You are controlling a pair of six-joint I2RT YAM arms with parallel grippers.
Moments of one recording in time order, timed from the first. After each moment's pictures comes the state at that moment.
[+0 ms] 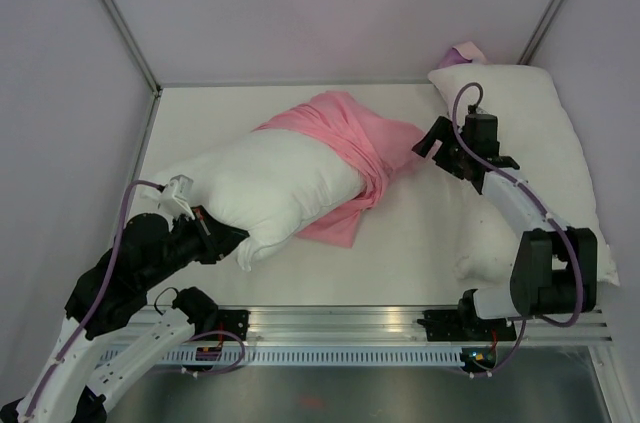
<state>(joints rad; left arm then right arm) -0.63 0.42 0.96 -0.94 0.03 -0.77 0.07 1.38 0.95 -0.21 -0.14 0.57</state>
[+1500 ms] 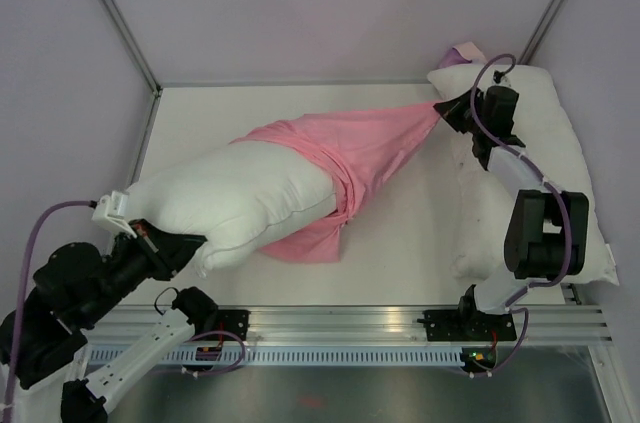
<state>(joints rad) -0.63 0.39 1.24 -1.17 -0.07 -0.75 -0.09 1.63 1.04 0.22 -0.31 0.77</state>
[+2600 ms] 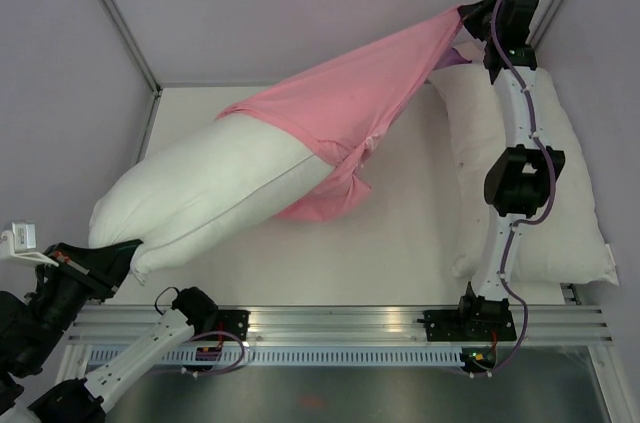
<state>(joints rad) -0.66 0.37 1.59 -1.40 -0.41 -0.74 -0.11 2.19 2.28 -0.18 -0.11 0.75</state>
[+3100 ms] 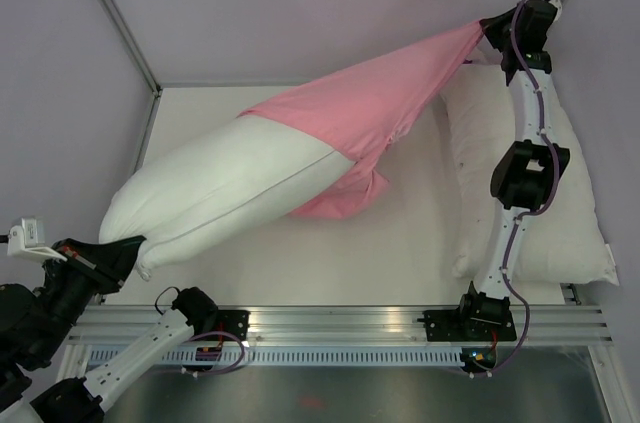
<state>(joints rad) -0.68 0.35 1.53 -1.38 -0.47 -0.74 -0.21 2.32 2.38 -0.23 -0.11 0.79</state>
